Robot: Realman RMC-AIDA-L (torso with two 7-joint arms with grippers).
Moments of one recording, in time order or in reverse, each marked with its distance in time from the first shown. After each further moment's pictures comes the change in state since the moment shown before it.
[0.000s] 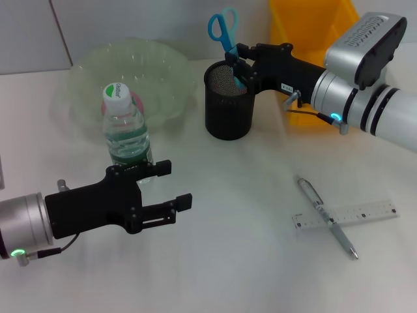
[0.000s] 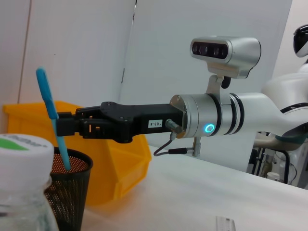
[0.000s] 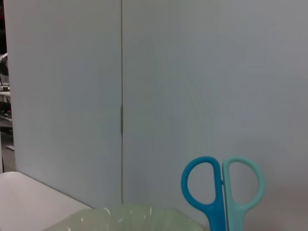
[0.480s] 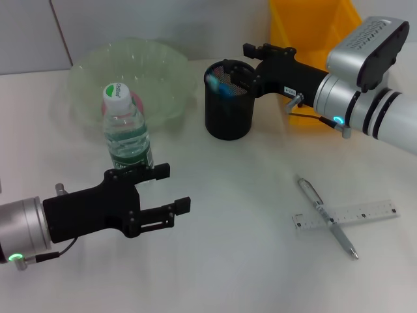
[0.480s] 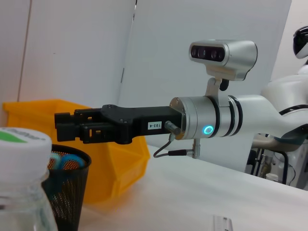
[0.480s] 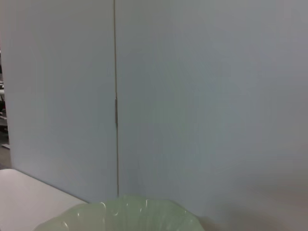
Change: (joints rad) left arm 0.012 0.000 0.000 0.001 0.001 0.009 0.001; right arm -0.010 0.000 0.002 0.004 0.002 0.008 0.011
